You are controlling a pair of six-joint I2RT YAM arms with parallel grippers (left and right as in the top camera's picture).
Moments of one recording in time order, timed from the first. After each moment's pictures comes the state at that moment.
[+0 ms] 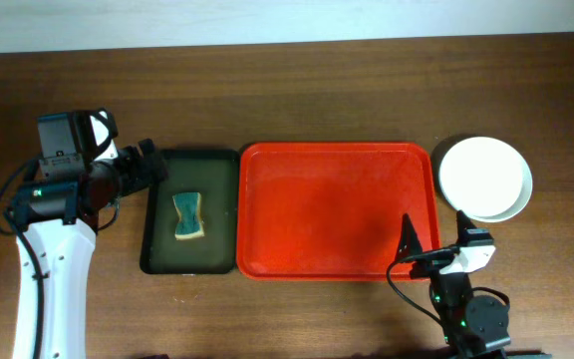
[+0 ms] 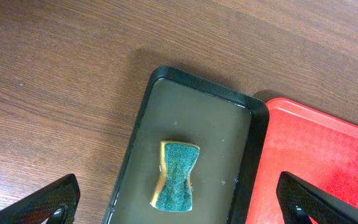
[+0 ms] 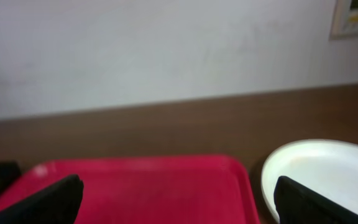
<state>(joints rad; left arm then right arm) 0.13 1.34 1.25 -0.88 0.11 -0.23 0.21 0.01 0.01 -0.03 0.13 0.15</state>
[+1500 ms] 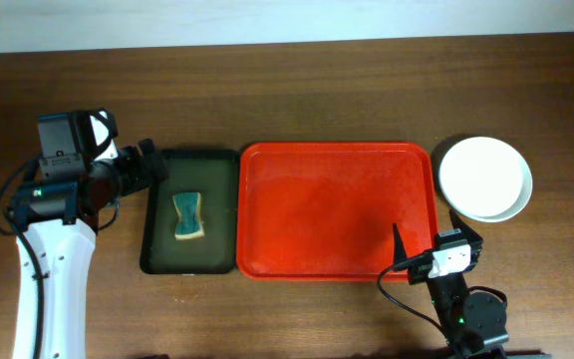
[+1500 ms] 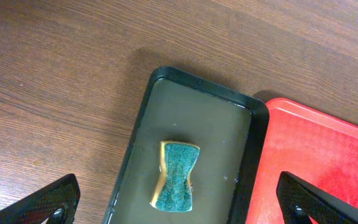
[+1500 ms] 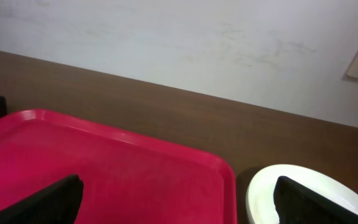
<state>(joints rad) 0.13 1.34 1.25 -0.88 0.11 -0.23 0.20 0.01 0.01 -0.07 0.05 -0.14</state>
